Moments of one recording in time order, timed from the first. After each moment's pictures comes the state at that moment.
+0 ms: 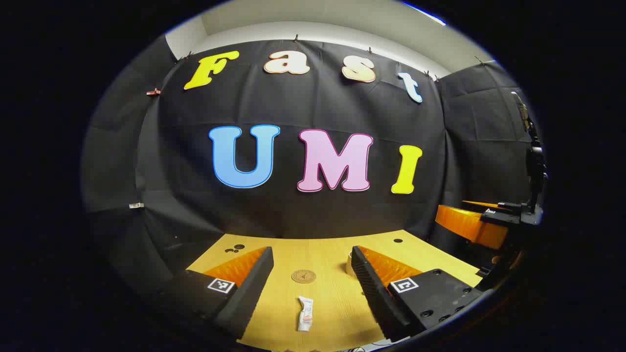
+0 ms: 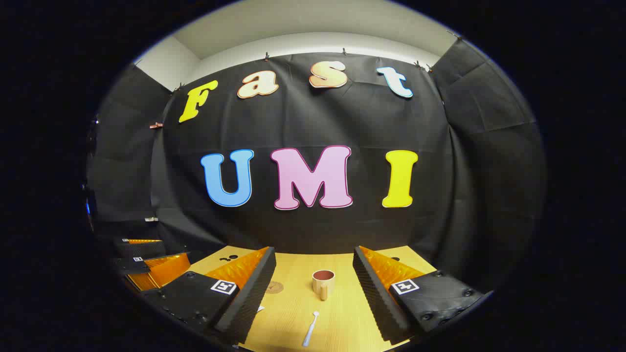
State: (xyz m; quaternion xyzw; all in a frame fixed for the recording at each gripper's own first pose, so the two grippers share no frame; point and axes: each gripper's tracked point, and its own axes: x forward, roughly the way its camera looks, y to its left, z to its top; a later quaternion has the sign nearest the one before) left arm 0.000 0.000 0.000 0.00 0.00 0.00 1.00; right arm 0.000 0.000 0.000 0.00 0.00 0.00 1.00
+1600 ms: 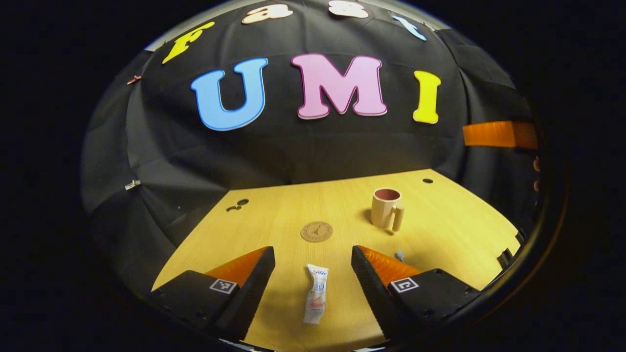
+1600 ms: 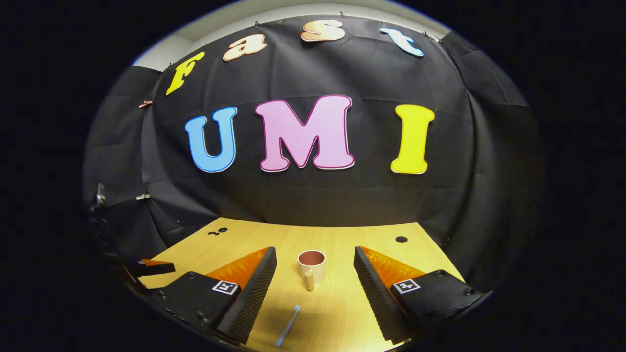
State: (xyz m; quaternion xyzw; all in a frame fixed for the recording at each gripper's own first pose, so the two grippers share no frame) left arm 0.095 0.003 -0.173 0.05 0.18 0.06 0.98; right arm 0.102 -0.048 -0.089 0.00 0.13 0.04 0.99
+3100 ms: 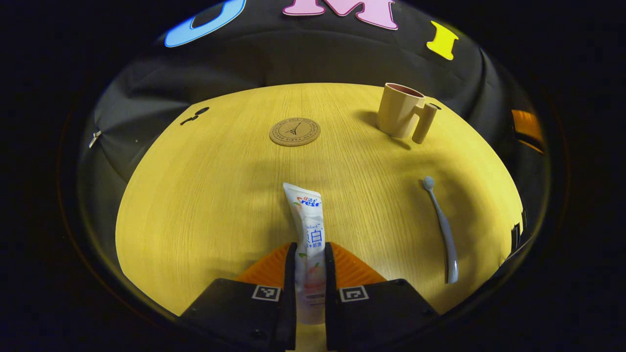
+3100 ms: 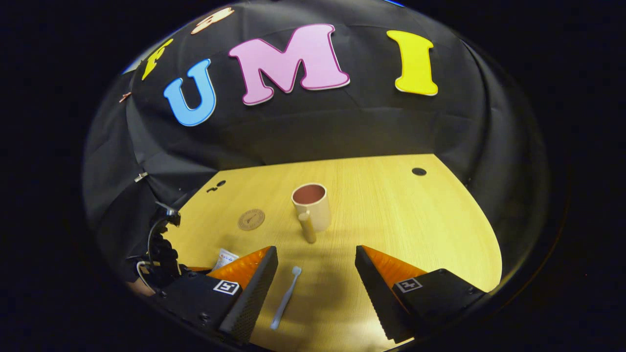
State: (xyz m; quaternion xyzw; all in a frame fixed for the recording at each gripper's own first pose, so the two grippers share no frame) left arm 0.124 -0.001 -0.337 0.01 0.42 0.01 0.91; right arm 0.100 -0.065 -0.233 0.05 0.33 0.04 0.94
